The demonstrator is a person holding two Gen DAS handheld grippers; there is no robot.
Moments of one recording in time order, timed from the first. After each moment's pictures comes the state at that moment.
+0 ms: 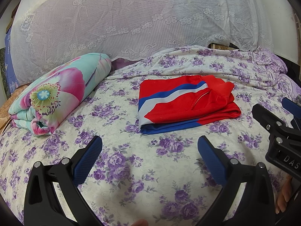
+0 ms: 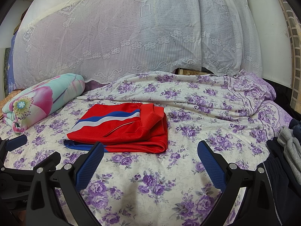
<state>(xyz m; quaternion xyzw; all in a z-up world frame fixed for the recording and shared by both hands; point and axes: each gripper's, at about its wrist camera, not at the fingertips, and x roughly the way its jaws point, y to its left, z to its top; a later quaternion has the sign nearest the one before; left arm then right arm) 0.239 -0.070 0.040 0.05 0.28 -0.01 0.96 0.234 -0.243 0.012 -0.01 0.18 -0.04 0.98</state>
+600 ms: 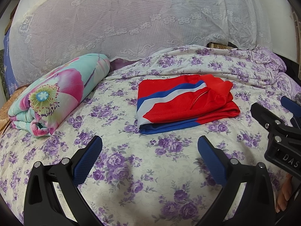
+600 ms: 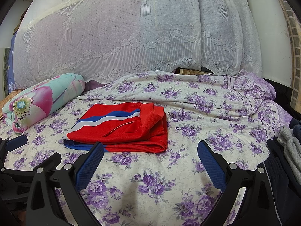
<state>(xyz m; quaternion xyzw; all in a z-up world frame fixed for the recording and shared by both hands) 0.239 -0.072 0.039 0.06 0.28 -0.01 0.96 0.234 -0.244 0.012 -0.01 0.18 -0.04 0.98</state>
